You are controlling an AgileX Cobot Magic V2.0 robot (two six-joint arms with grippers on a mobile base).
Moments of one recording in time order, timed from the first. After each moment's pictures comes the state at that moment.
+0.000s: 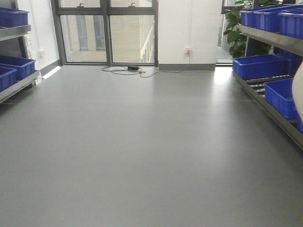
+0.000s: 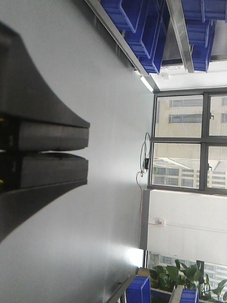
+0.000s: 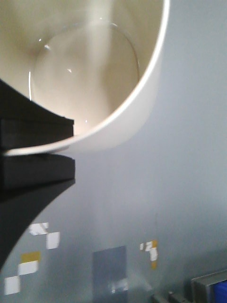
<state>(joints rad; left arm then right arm) 0.00 -0.01 0.01 -0.08 0.05 0.04 0.05 0.57 -0.61 -0.02 0.79 0.13</state>
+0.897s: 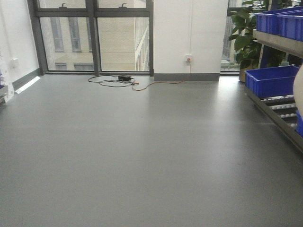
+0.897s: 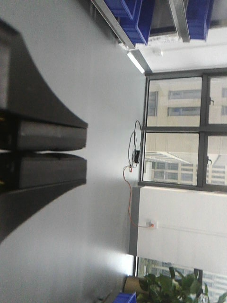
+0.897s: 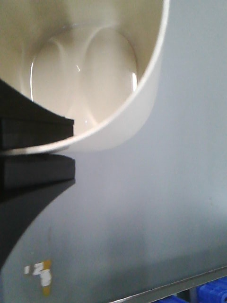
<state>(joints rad) 0.00 -0.01 0.01 -0.08 0.05 0.04 0.05 0.57 -0.61 -0.02 0.79 0.13</state>
